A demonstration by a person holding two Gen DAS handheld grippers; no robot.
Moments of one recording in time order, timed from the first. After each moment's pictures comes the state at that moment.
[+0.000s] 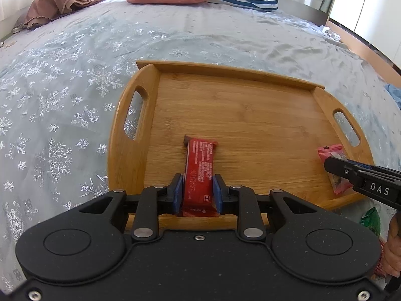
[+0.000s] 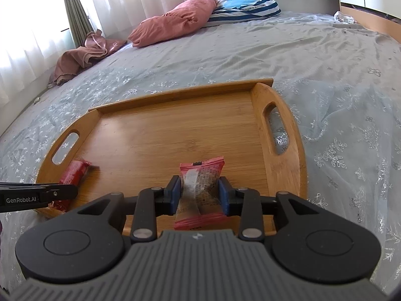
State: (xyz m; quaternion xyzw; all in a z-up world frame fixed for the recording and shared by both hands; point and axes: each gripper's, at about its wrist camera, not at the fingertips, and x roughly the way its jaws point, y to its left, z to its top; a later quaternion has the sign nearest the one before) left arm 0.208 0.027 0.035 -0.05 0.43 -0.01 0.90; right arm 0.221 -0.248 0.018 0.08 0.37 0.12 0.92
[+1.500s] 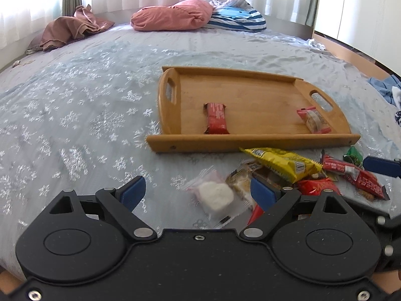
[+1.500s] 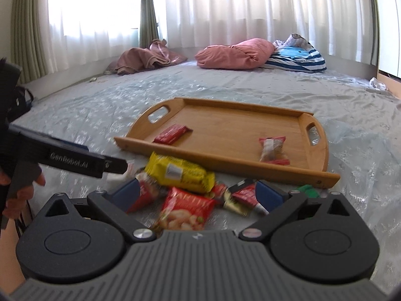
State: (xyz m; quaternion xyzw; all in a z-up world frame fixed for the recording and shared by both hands) left arm 0.056 0.051 0.044 -0.02 0.36 -0.01 0.93; right arm 0.049 -0.198 0.044 -0.03 0.26 0.22 0.94
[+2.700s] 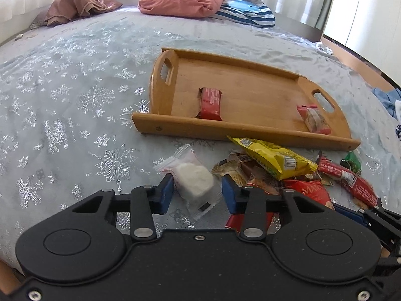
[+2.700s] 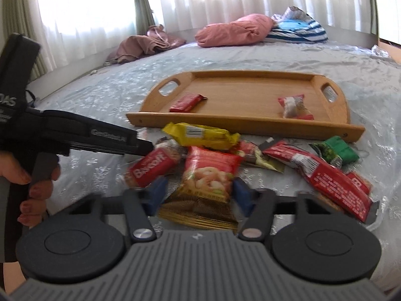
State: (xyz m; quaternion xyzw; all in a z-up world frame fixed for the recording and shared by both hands) left arm 0.068 0.039 0.027 -0.07 0.38 0.00 0.92; right arm 0.036 -0.183 0.013 0.02 0.31 0.21 0.92
